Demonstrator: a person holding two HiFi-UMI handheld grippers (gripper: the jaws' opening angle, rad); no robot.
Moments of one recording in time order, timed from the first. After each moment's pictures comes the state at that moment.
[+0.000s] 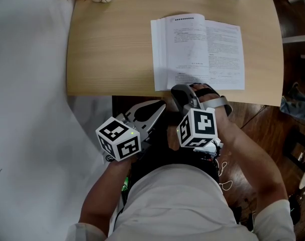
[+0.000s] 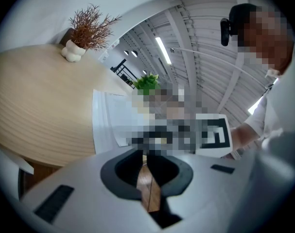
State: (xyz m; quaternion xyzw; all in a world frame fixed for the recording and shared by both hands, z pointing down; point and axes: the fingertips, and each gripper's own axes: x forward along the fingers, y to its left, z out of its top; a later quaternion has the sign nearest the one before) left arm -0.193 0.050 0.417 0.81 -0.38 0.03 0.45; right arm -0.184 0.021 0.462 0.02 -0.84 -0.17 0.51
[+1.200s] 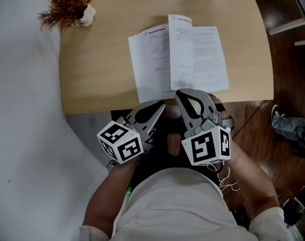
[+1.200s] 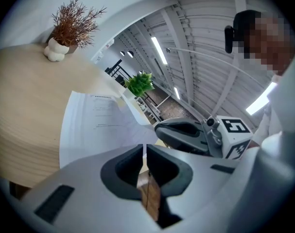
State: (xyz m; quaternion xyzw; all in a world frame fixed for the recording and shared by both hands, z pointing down) left arm -0.142 0.011 0.396 0.82 -0.37 0.02 0.43; right arm -0.118 -0.023 0.364 0.25 -0.89 -0.07 0.36
